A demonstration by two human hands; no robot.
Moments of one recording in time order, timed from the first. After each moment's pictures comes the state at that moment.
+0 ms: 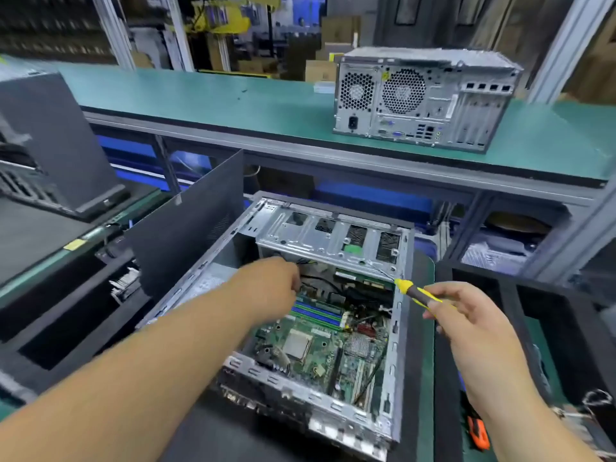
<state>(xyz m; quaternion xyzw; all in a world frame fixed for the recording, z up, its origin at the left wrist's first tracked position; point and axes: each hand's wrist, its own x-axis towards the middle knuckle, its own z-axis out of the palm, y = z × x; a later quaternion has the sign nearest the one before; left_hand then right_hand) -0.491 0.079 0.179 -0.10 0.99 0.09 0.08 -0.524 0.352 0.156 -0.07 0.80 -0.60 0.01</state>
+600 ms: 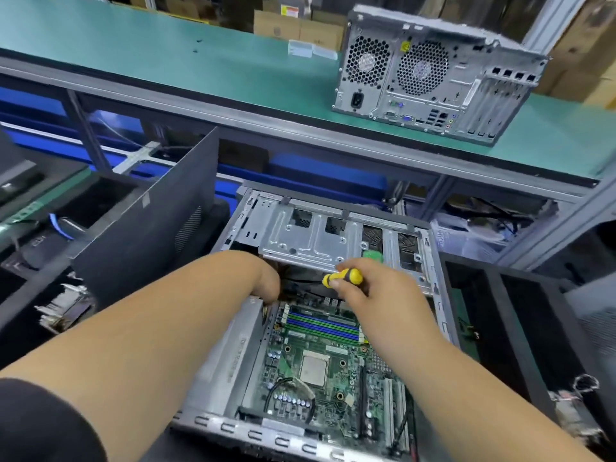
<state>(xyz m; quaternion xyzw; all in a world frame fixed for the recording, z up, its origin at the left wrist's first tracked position) -0.602 -0.018 0.117 0.06 0.90 -0.08 0.42 -0.553 0.186 0.160 -0.17 0.93 -0.31 0.02</state>
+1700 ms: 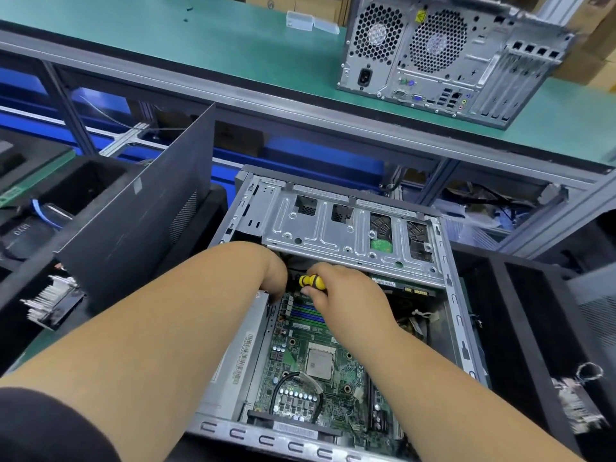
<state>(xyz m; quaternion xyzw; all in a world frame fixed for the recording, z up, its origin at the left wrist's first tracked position) -0.617 -0.019 0.096 0.10 0.89 -0.10 0.44 -0.569 0.145 0.101 -0.29 0.94 -0.16 -0.02</state>
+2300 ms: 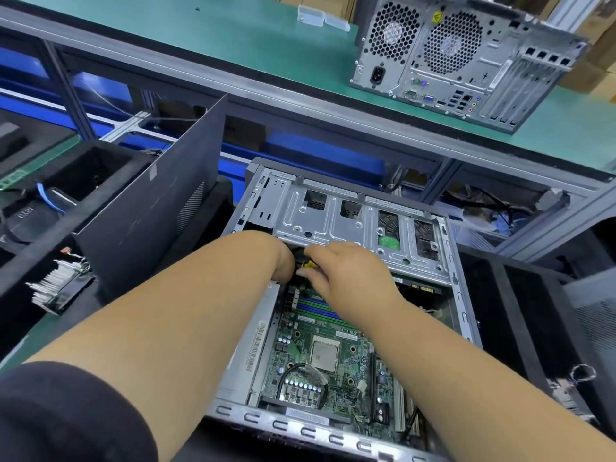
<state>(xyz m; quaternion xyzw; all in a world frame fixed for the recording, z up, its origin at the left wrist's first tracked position) -0.619 -0.028 0.094 0.09 0.90 -0.13 0.41 -0.579 0.133 0.122 -0.42 0.90 -0.08 -0.11</state>
